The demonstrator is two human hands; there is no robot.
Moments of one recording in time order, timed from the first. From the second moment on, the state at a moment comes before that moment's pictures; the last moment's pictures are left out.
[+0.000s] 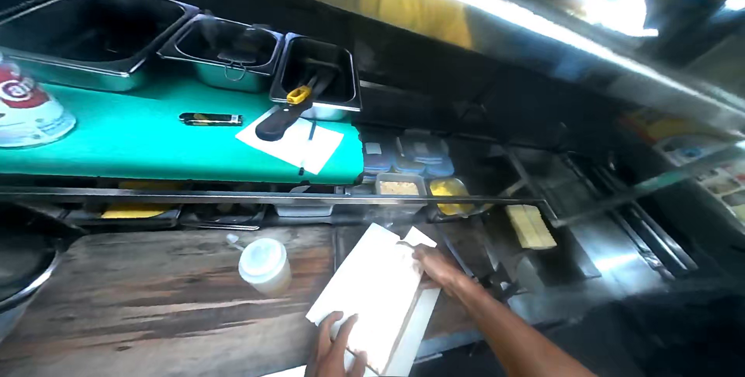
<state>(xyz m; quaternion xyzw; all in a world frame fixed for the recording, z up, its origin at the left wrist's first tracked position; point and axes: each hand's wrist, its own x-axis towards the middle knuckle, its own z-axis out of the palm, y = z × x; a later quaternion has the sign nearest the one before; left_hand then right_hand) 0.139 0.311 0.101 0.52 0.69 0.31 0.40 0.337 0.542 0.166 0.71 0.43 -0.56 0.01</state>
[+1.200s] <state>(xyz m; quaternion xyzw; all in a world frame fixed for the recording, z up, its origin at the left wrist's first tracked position) 0.107 0.402 0.099 0.88 0.41 0.16 0.17 0.400 0.544 0.110 0.65 0.58 -0.47 -0.15</state>
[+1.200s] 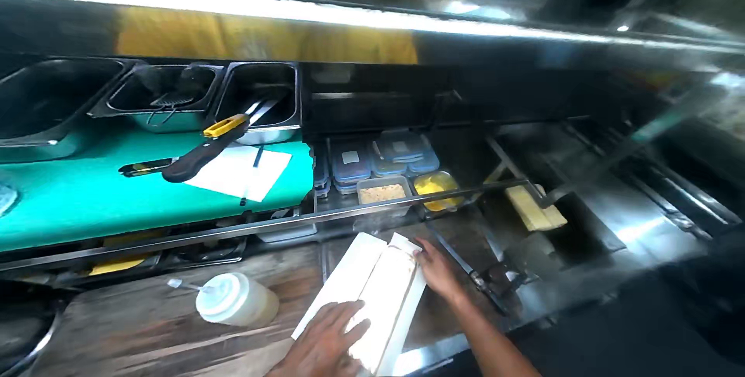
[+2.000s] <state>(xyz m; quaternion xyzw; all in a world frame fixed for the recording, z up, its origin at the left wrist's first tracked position) 0.109 0.401 0.163 0.57 0.62 0.21 0.50 0.385 0.448 0.113 0.63 0.61 -0.34 -0.35</state>
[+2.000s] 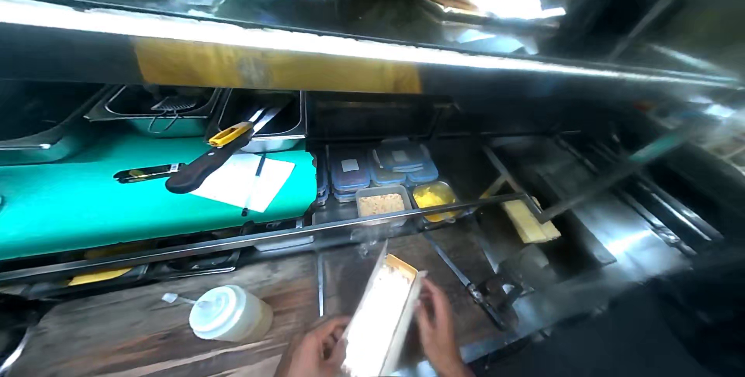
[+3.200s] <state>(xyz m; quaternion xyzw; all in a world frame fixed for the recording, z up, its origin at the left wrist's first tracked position) 0.116 0.324 0.090 0.37 0.56 0.46 0.58 0.357 0.408 0.101 0.51 0.78 -0.26 -0.24</state>
